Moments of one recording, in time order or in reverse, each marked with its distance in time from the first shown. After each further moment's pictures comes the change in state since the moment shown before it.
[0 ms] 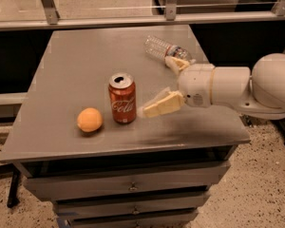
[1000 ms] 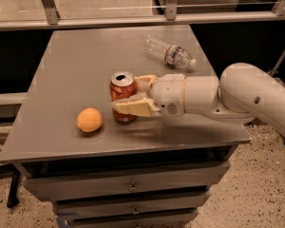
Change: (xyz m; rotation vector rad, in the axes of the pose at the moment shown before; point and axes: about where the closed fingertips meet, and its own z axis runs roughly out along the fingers) arm -0.004 0.047 0.050 -0.153 -0.062 0.034
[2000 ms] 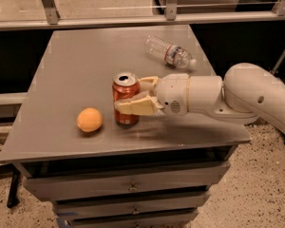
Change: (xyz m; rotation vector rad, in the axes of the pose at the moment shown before) arm 0.003 -0.009 -0.008 0.023 -0.002 0.084
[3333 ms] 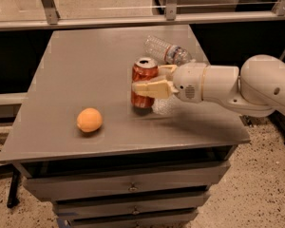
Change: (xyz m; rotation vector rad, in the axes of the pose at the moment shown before) arm -0.007 -0.058 -0.033 0.141 -0.014 0.090
